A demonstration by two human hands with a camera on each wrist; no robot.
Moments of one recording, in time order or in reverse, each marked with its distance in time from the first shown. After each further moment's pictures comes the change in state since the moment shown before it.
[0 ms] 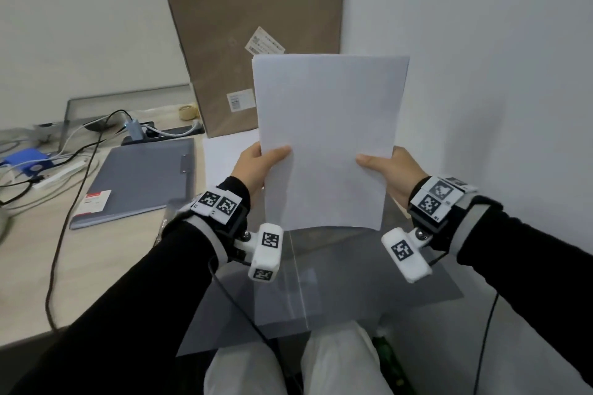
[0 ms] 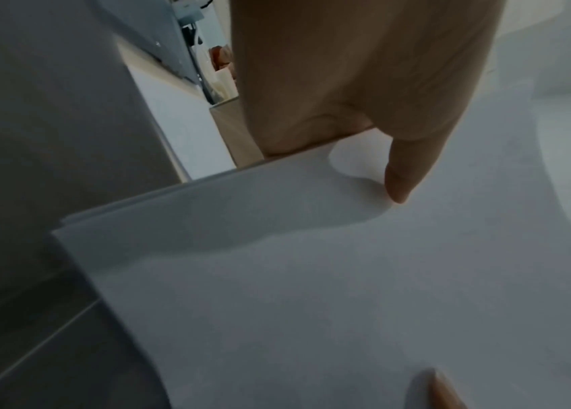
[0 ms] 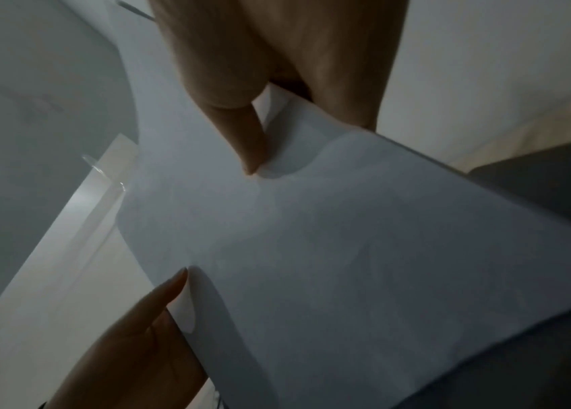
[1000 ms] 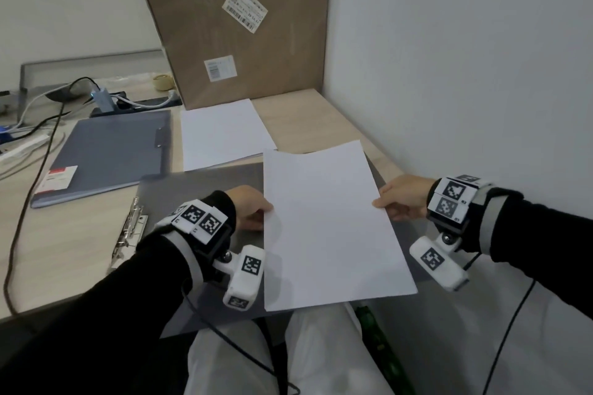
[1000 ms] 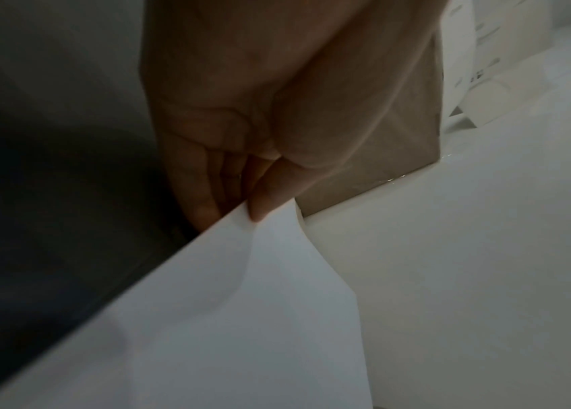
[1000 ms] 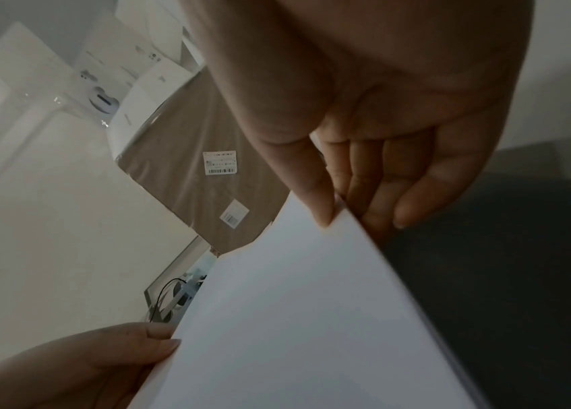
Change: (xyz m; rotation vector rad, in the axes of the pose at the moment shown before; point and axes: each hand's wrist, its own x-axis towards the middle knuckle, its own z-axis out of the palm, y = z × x) left_hand -0.023 -0.065 0.002 0.374 -0.128 -0.637; right_hand -0.002 0.060 -0.062 -0.579 -0.178 0.648
